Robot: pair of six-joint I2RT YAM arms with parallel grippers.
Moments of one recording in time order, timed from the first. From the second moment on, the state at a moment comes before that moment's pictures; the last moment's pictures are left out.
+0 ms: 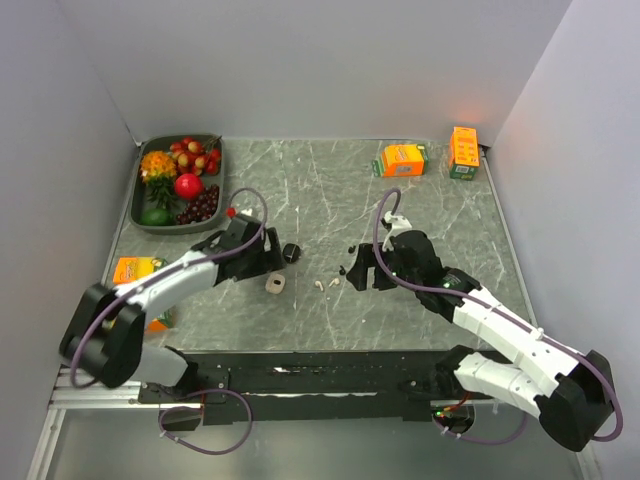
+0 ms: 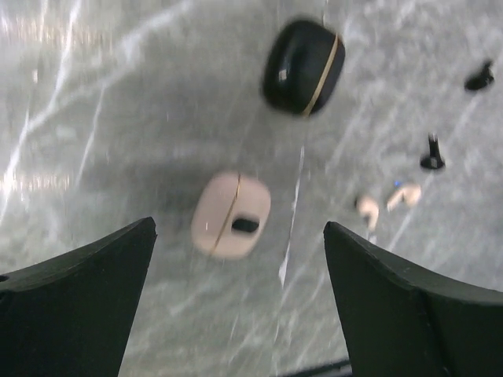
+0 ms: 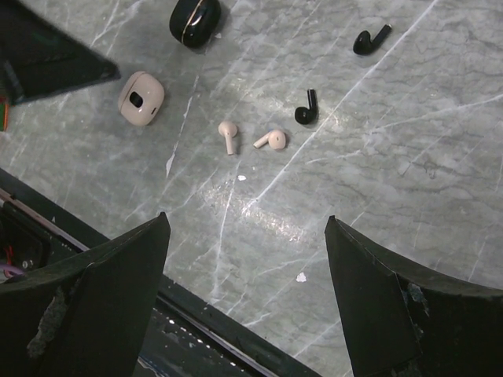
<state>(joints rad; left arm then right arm) -0.53 1.33 0.76 -0.32 -0.05 -0.73 0.64 0.95 0.67 -0.35 -0.05 0.49</state>
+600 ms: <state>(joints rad) -0.53 1.73 1.06 -0.29 -0.13 -0.68 0.64 0.99 0.70 -0.35 -0.05 0.49</state>
